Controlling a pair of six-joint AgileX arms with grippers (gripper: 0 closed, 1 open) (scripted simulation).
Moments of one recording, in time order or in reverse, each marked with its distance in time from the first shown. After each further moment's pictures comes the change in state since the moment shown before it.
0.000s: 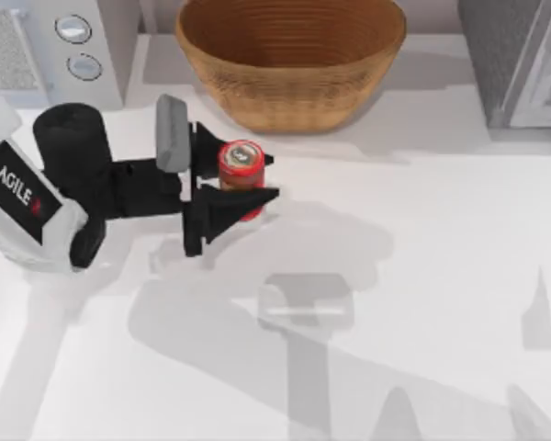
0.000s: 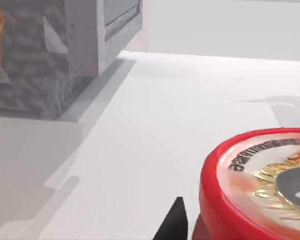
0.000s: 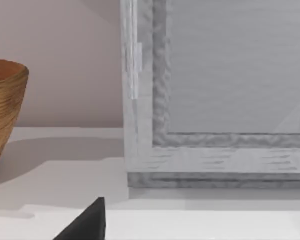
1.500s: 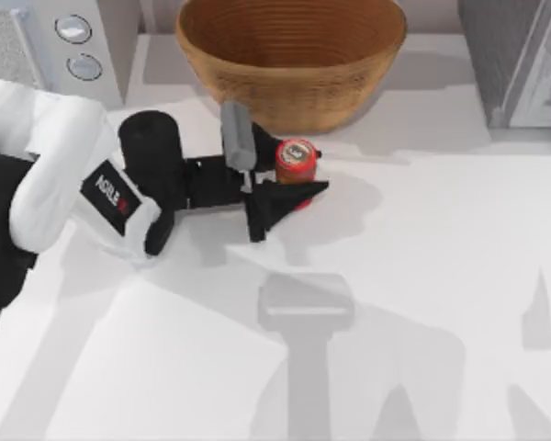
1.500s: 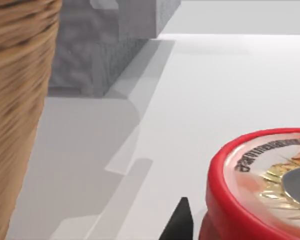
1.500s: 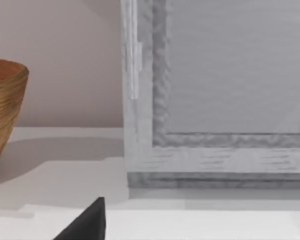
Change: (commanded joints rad) left arm -0.104 0.371 0.426 0.013 -0.110 -0.025; right arm 0.000 0.000 0.000 0.000 0.000 0.000
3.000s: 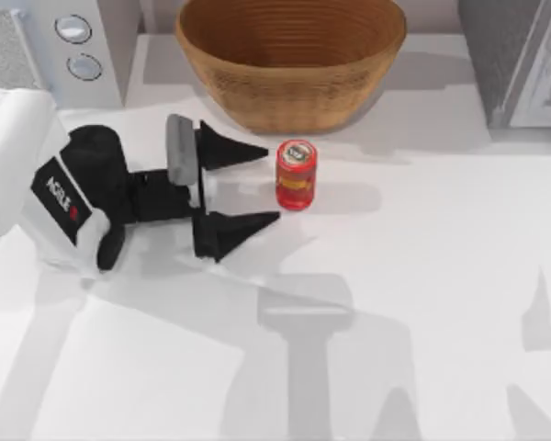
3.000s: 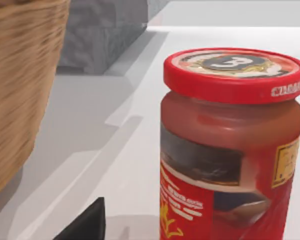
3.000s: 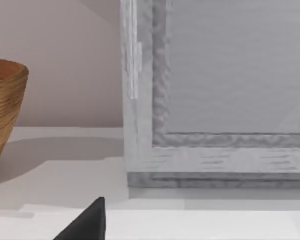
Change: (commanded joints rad) left arm 0.118 -0.029 -0.144 0.106 0.120 0.008; right arm 0.000 0.000 0.000 0.000 0.000 0.000
